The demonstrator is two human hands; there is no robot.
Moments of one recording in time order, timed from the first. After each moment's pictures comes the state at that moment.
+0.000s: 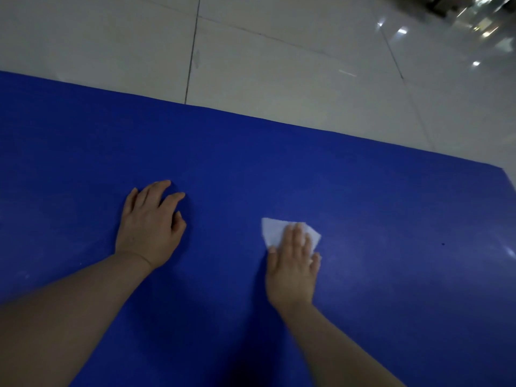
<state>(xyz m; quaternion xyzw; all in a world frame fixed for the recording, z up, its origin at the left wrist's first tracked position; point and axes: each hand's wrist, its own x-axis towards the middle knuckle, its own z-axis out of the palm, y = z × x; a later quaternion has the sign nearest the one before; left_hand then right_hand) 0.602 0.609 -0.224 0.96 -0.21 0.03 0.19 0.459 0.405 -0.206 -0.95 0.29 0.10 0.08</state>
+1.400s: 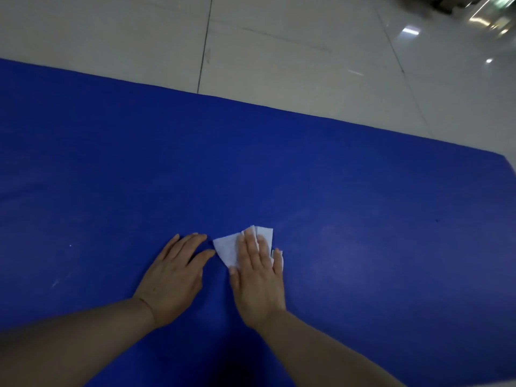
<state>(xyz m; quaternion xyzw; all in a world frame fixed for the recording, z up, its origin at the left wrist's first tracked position) 0.459 0.643 -0.228 0.91 -0.38 0.00 0.14 0.389 0.471 -0.208 -0.98 0.12 0.13 0.07</state>
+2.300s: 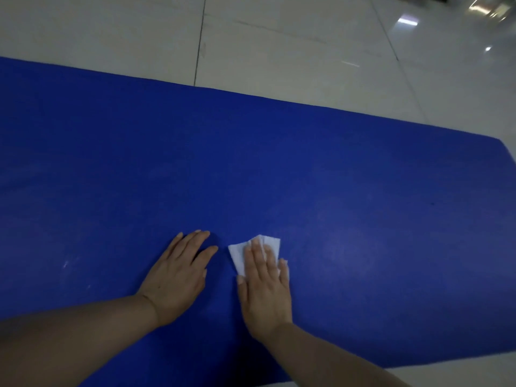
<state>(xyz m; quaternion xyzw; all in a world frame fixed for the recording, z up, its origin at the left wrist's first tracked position) 0.433 0.645 -0.222 0.91 -0.41 0.00 0.09 0.336 0.474 -0.210 -0.98 0.13 0.10 0.08</state>
